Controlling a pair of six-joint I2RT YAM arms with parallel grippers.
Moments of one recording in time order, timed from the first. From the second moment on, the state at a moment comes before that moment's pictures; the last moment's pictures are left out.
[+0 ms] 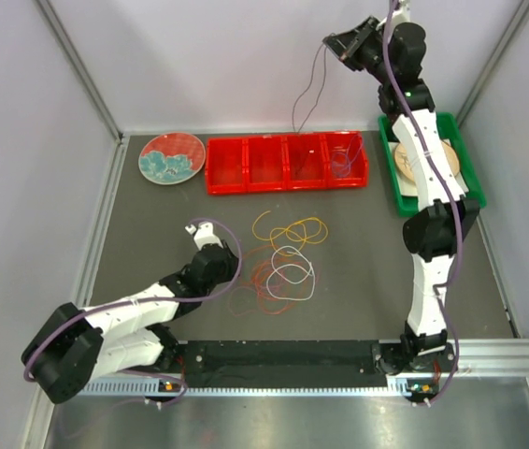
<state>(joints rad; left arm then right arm) -0.72 1.08 0.34 0.14 -0.32 -0.80 0.22 2.12 2.43 -0.17 -0.35 0.79</state>
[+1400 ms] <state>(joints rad) -0.68 1.10 0.33 0.18 -0.26 -0.81 0.21 2.24 2.25 -0.12 -0.30 0.58</state>
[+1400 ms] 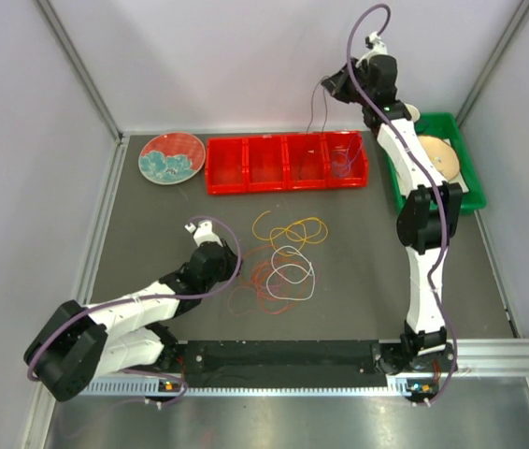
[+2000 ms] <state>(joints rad) -0.68 1.10 0.33 0.18 -0.25 -0.81 0.34 2.29 2.23 -0.23 0.01 0.48</state>
